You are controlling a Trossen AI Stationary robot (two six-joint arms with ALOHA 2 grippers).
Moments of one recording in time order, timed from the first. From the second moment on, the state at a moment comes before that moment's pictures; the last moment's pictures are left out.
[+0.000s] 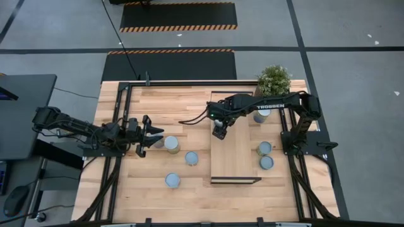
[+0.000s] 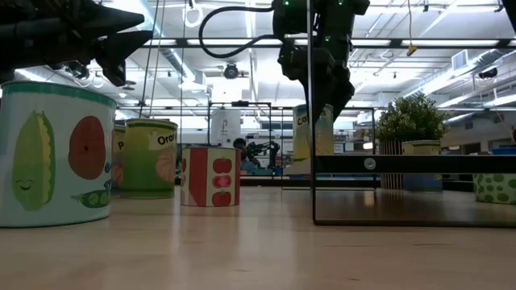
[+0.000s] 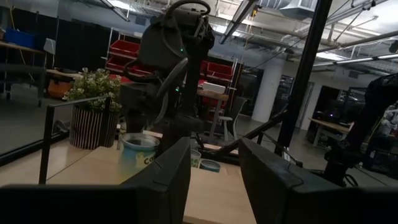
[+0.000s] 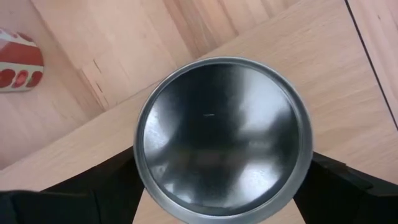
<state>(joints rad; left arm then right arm) -0.19 0.66 0.01 0.90 -0.25 -0.20 -0.12 1.78 1.48 -1.05 0.08 0.42</state>
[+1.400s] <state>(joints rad) -0.19 0.66 0.01 0.89 -0.25 -0.19 -0.11 1.76 1.66 -1.17 0.25 0.18</state>
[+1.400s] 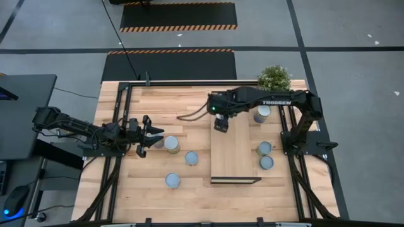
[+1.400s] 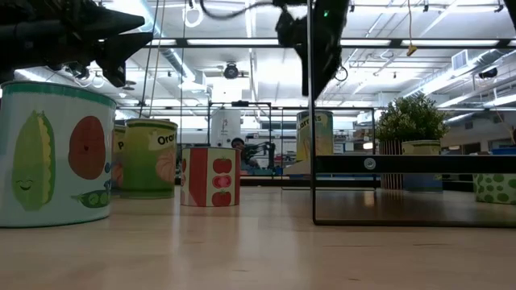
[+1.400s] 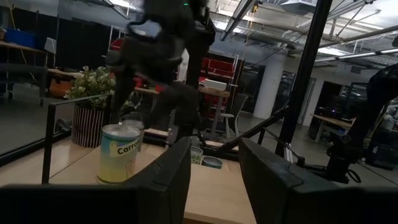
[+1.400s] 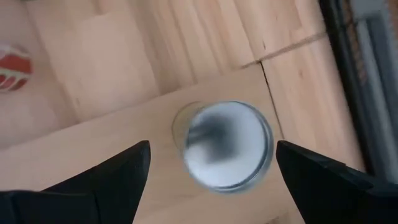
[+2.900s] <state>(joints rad) -0.19 0.66 0.01 0.90 -0.25 -0.19 0.04 1.56 1.15 -0.89 0.62 0.26</state>
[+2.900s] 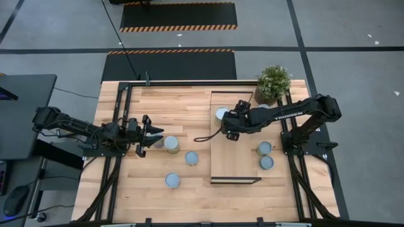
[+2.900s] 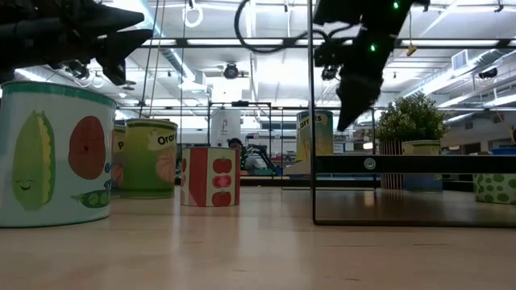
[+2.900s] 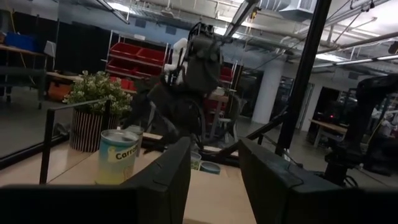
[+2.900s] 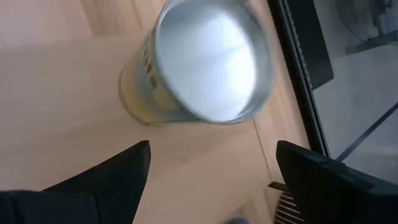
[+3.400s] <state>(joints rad) -0.19 0.66 0.01 0.90 -0.25 -0.19 0.19 1.56 1.16 -0.95 0.71 0.07</state>
